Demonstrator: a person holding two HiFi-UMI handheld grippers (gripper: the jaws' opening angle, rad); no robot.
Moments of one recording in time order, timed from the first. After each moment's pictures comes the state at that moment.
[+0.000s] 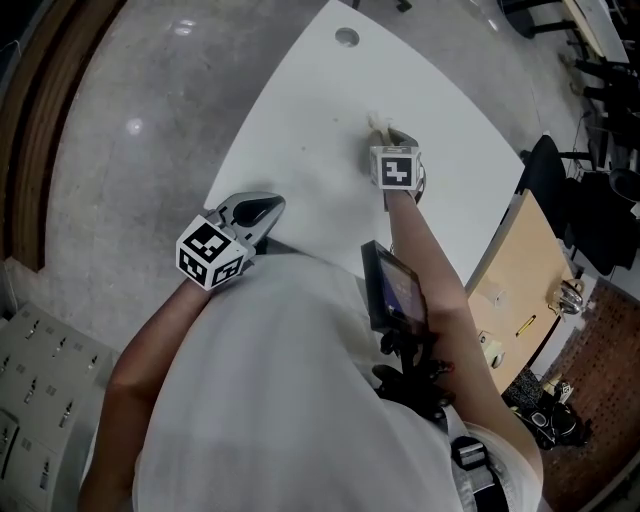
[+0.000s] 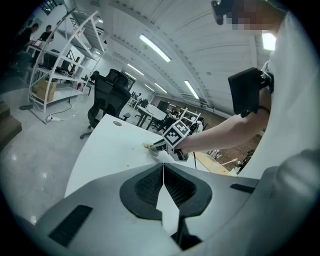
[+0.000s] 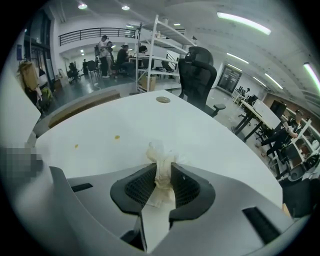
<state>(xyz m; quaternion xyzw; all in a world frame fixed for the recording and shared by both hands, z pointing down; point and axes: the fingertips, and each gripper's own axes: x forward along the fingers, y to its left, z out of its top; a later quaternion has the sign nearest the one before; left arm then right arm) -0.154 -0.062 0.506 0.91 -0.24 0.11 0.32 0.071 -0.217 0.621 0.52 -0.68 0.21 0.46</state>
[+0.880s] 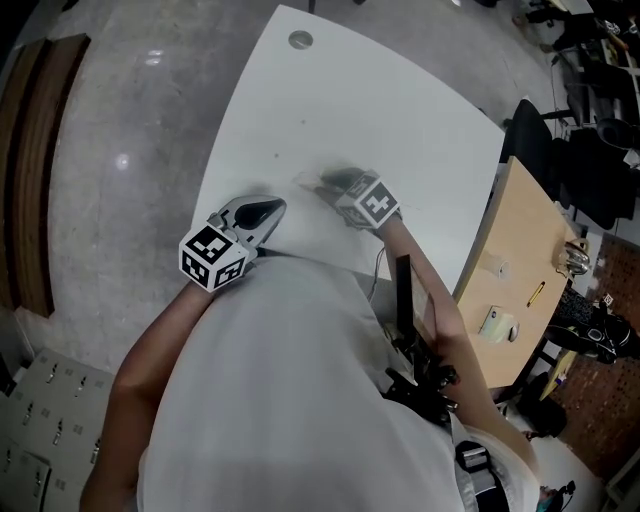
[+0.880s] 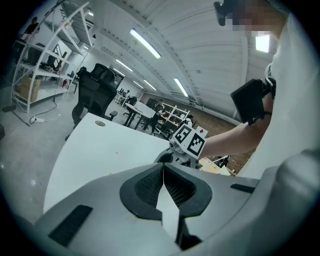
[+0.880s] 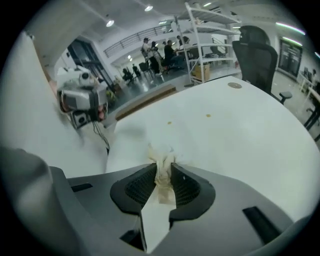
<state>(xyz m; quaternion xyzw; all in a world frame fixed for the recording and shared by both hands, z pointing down) -0.113 -0.067 0.496 0.93 -0.17 0.11 0.30 -0.027 -0.085 0.611 0.22 -0.82 0.30 0.44</state>
